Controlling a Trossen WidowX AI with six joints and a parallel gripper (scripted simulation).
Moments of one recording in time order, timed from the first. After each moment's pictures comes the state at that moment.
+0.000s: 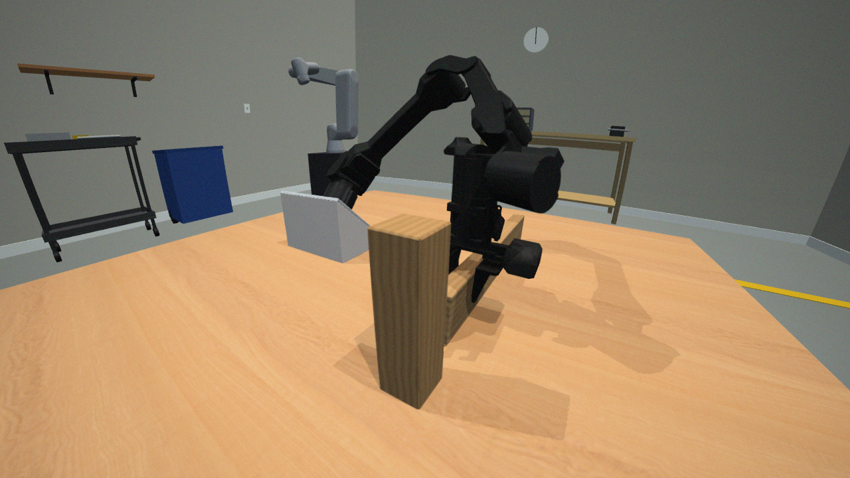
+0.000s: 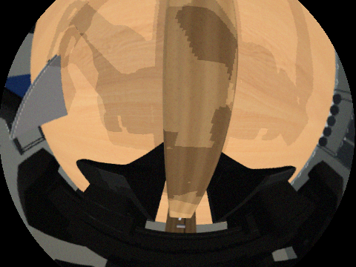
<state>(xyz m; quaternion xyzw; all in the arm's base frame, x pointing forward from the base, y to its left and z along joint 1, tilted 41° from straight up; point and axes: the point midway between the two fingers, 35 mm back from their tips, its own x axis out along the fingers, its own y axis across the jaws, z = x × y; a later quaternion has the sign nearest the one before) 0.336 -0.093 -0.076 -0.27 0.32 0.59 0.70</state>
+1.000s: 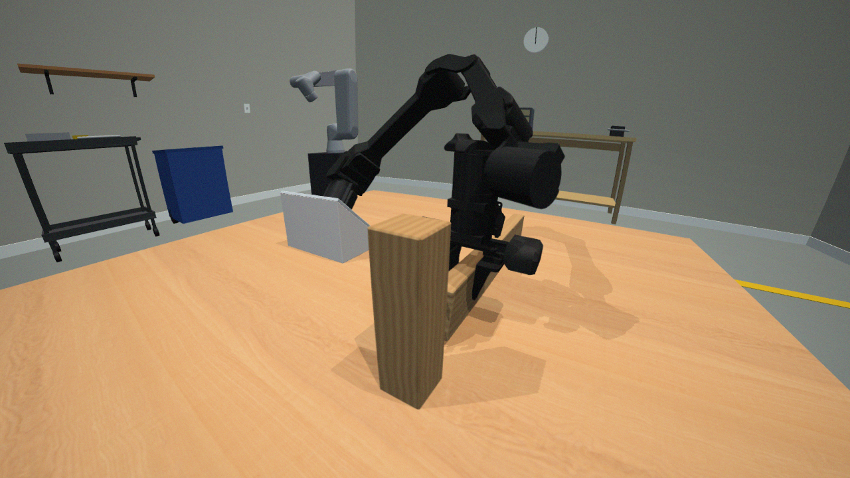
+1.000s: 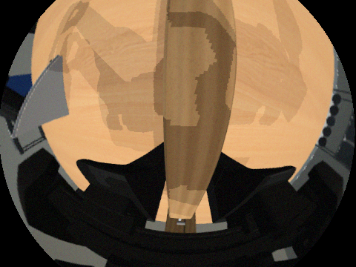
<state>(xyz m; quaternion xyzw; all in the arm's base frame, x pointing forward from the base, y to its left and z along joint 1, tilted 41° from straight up) 0.336 -0.096 -0.072 -0.27 0.32 0.59 0.70</state>
